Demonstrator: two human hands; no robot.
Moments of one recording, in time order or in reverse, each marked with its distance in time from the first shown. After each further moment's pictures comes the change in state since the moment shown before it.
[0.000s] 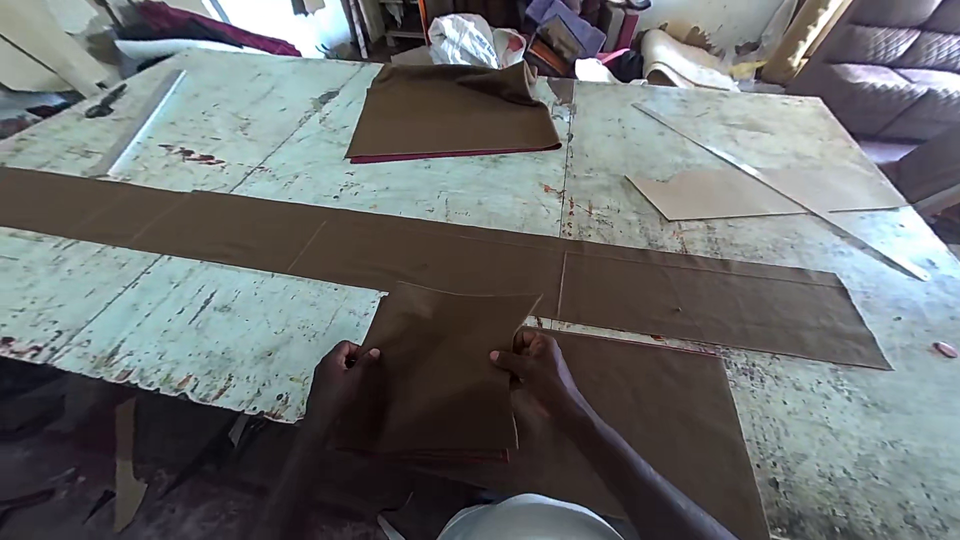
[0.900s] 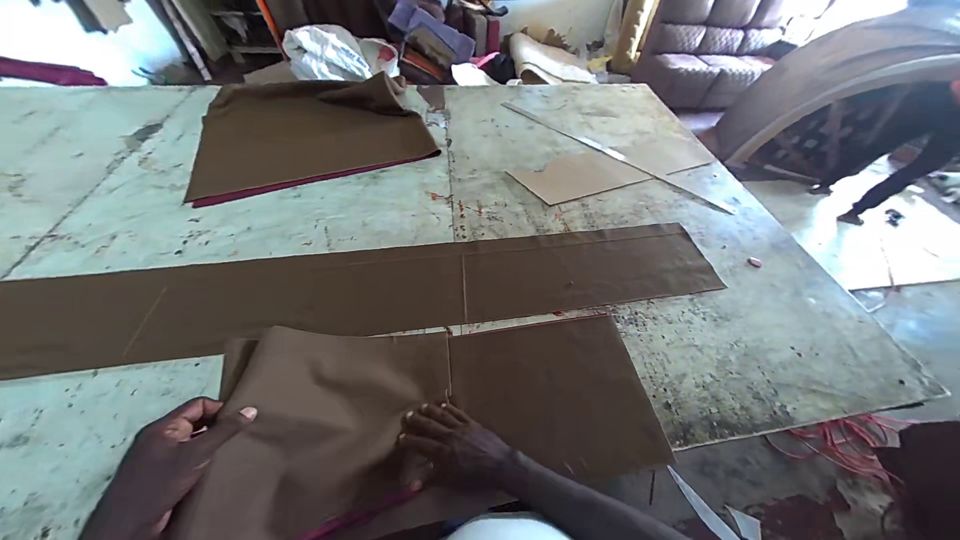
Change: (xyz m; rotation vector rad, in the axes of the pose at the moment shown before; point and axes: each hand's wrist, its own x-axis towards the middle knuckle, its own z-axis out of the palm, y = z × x) left_hand -0.003 0.081 -0.042 -0.061 -0.164 0.128; right_hand -0.032 0.131 -0.031 -1.100 -0.328 -0.632
